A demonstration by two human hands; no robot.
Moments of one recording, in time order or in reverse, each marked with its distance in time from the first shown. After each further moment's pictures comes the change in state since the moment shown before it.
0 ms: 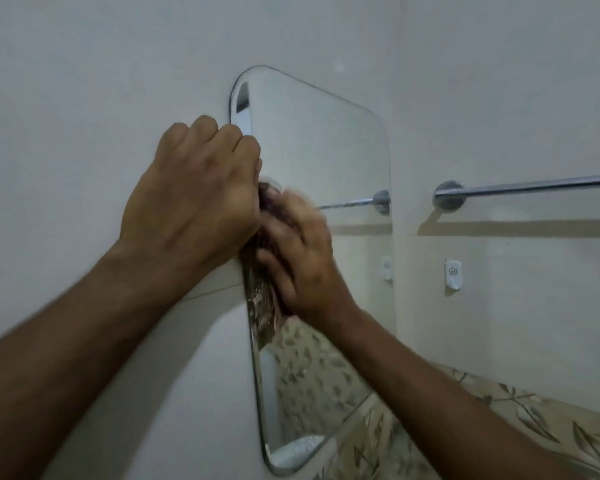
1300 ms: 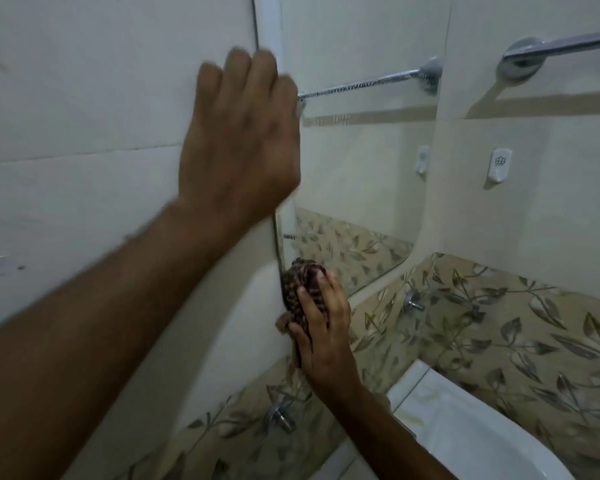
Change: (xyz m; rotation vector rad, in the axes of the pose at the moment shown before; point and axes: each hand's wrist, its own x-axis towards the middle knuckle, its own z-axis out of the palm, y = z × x) left_hand -0.064 0.063 -0.019 -0.156 -0.263 -0.184; right_hand -0.242 -0.111 0.022 0.077 -0.144 0.510
